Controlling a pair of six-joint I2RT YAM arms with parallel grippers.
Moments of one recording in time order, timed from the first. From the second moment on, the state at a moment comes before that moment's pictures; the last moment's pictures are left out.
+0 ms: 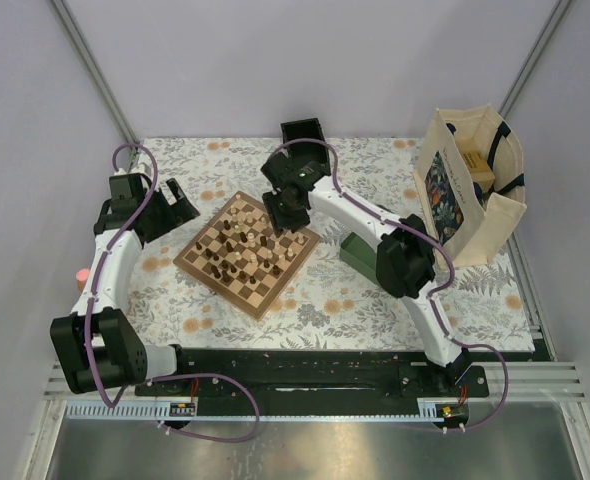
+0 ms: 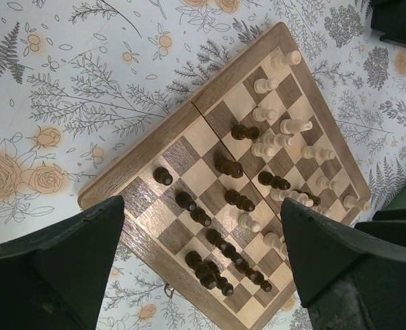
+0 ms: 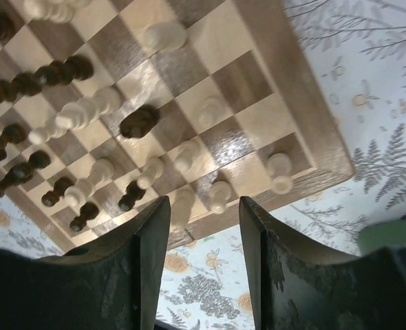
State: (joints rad) left arm 0.17 1.29 1.03 -0.52 0.23 -0.38; right arm 0.76 2.28 2.16 -0.99 0.00 0.39
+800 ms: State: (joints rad) left arm 0.17 1.30 1.04 -0.53 0.23 -0.37; right arm 0.83 2.20 2.02 -1.01 -0.07 0.38
